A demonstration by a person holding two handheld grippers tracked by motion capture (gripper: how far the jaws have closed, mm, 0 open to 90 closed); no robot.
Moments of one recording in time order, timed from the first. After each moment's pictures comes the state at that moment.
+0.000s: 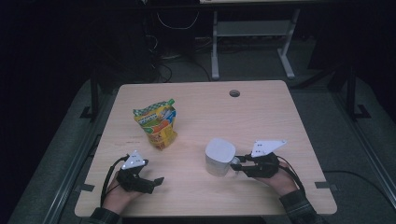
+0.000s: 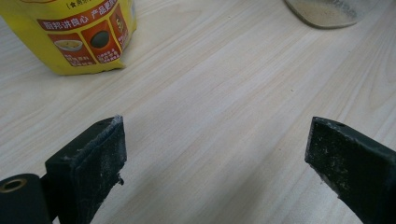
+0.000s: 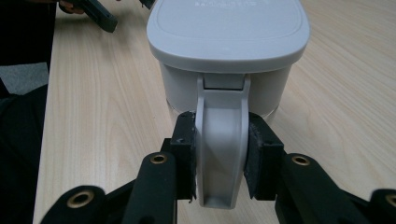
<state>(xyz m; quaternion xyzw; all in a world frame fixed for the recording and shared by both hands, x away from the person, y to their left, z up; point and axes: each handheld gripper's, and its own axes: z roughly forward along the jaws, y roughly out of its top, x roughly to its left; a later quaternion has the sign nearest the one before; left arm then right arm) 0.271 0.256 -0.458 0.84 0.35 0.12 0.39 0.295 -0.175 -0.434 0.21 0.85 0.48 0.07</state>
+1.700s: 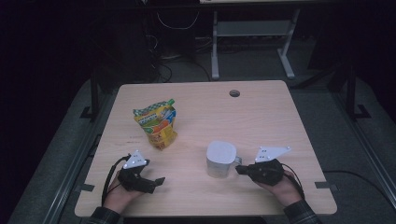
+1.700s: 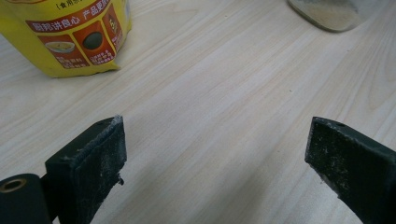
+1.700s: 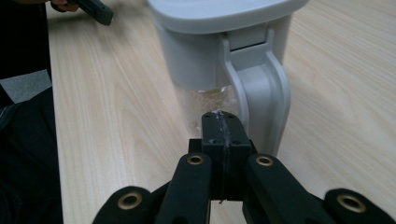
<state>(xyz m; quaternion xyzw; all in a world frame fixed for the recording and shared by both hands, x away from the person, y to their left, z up) 0.273 0.254 -0.459 0.85 0.34 0.12 0.39 0.274 -0.183 -0.438 0.26 0.85 0.46 0.05</state>
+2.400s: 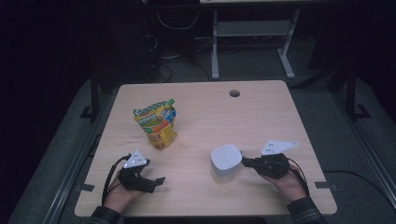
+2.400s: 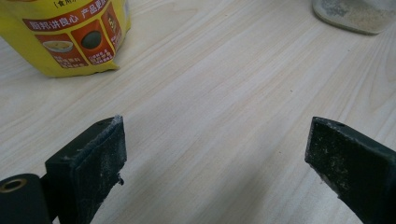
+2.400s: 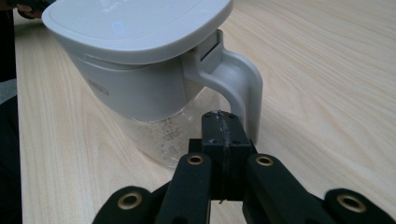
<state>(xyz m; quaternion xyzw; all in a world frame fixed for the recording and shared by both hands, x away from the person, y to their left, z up) 0.275 0.254 -0.460 0.85 0.35 0.12 0.39 0.289 -0.201 -0.436 0.29 0.84 0.45 0.08</state>
